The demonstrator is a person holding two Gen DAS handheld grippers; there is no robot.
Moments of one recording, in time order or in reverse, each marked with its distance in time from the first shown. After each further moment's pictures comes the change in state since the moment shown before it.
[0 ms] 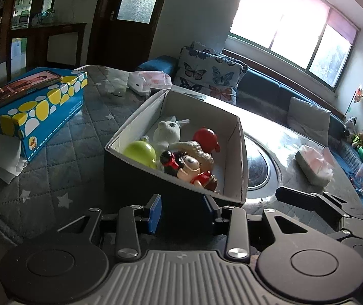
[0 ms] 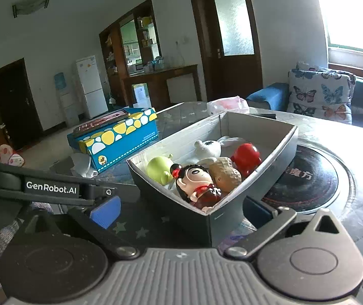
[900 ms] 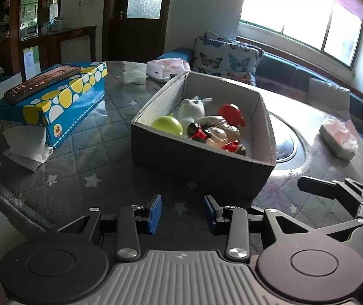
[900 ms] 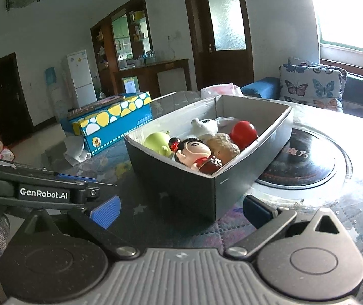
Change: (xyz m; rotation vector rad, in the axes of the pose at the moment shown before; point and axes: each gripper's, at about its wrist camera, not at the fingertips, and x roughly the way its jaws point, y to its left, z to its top) left arm 0.002 0.006 -0.030 0.081 0.035 0.133; right arm 0.002 0.015 -0.031 -0.006 0.032 -0.055
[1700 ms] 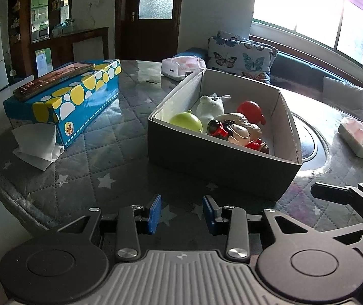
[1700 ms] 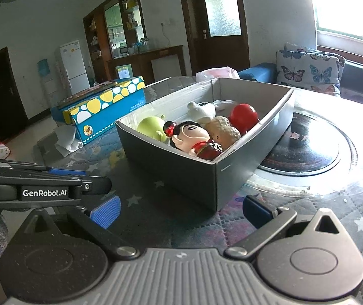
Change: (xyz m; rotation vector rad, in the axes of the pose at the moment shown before) left arm 0.017 0.007 -0.002 -0.001 -0.006 0.069; right arm 0.022 -0.001 -0.003 0.029 0.061 -0.017
